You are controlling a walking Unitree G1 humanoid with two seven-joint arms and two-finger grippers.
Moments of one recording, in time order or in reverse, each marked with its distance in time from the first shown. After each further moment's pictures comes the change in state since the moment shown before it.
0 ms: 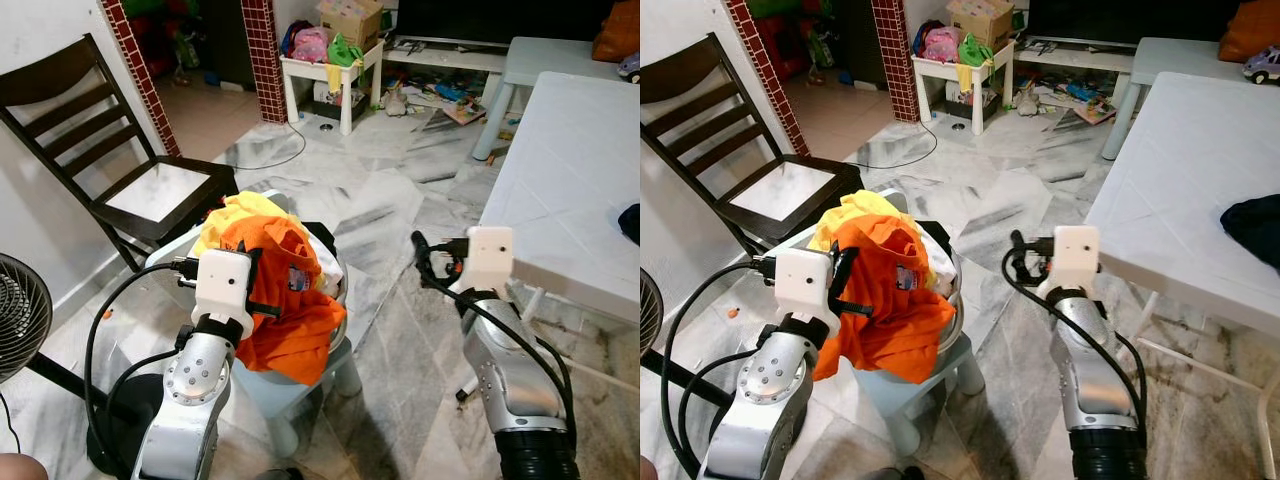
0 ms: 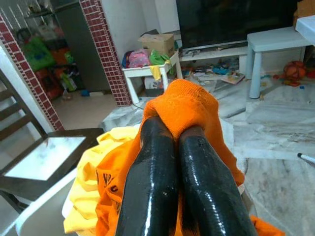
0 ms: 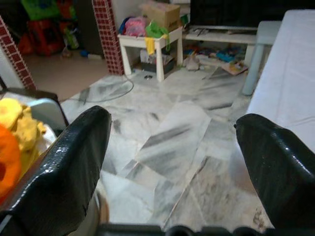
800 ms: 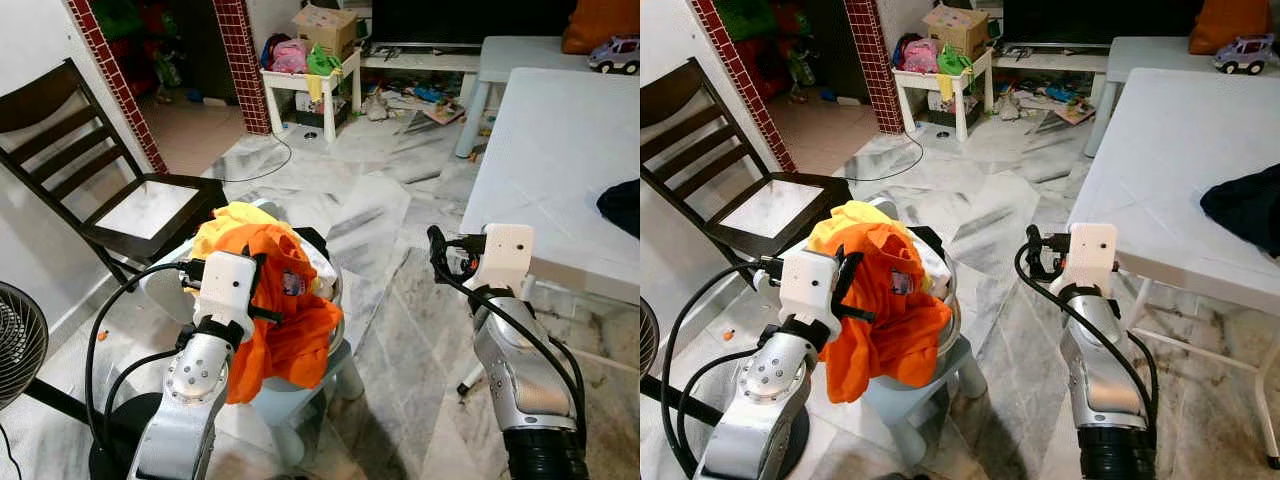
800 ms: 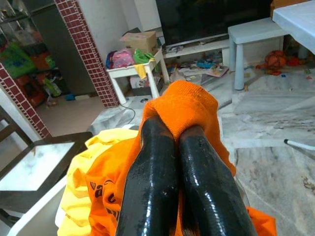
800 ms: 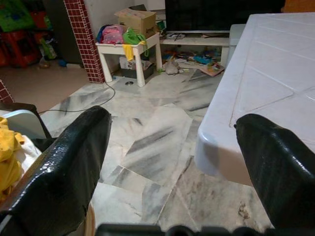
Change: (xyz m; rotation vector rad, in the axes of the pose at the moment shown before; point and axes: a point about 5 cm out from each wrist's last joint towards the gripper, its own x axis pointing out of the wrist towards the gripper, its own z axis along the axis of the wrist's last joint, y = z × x) left arm 0.000 0.001 -0.004 0.022 0.033 -0.025; right arm 0.000 -0.003 0.001 0.005 -0.004 -0.019
